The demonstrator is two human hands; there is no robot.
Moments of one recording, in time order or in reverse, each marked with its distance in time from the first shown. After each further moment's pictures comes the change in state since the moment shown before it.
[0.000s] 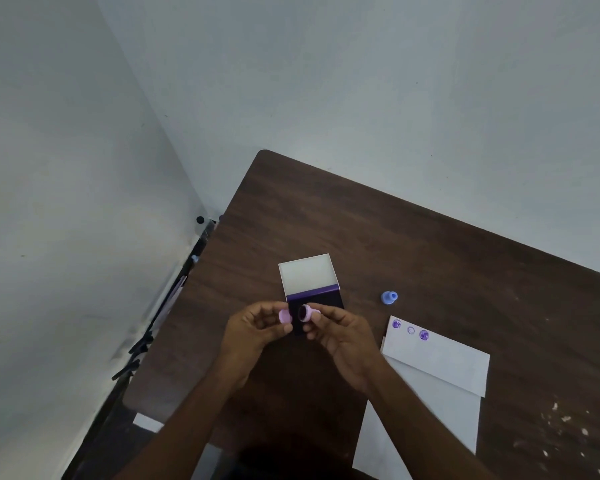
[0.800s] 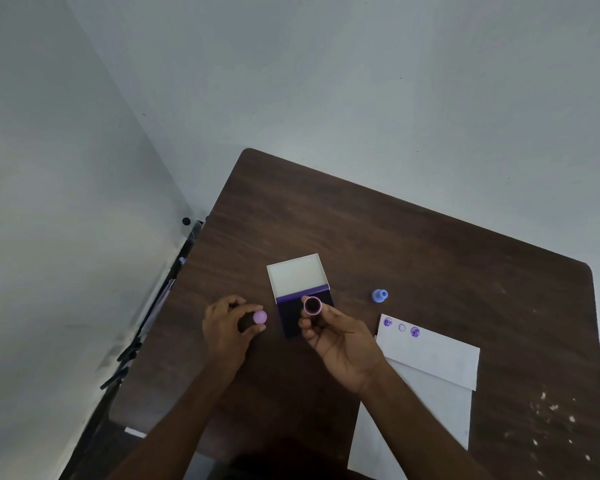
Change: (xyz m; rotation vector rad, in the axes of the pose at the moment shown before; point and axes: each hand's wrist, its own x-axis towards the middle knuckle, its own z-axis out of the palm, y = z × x) left_hand 0.046 -0.051 -0.025 0.997 0.256 0.230; right_hand -0.004 -0.012 -0.001 0.552 -0.013 0.195
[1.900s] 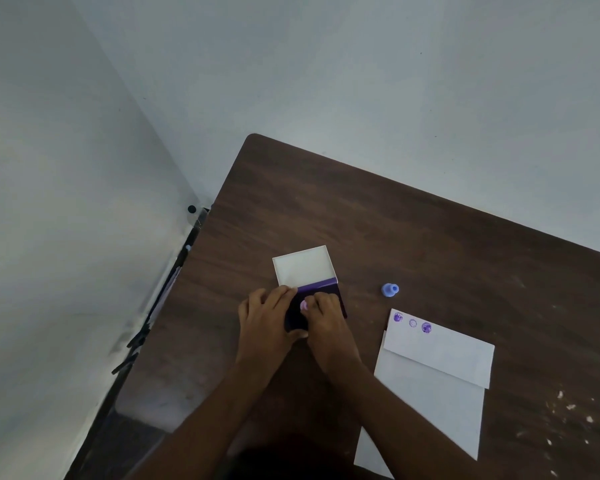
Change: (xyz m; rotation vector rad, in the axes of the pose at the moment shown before) left_hand -0.007 0.050 0.017 0.235 -0.118 0.229; right_hand 0.061 0.034 -0.039 -1.664 0.255 -0.451
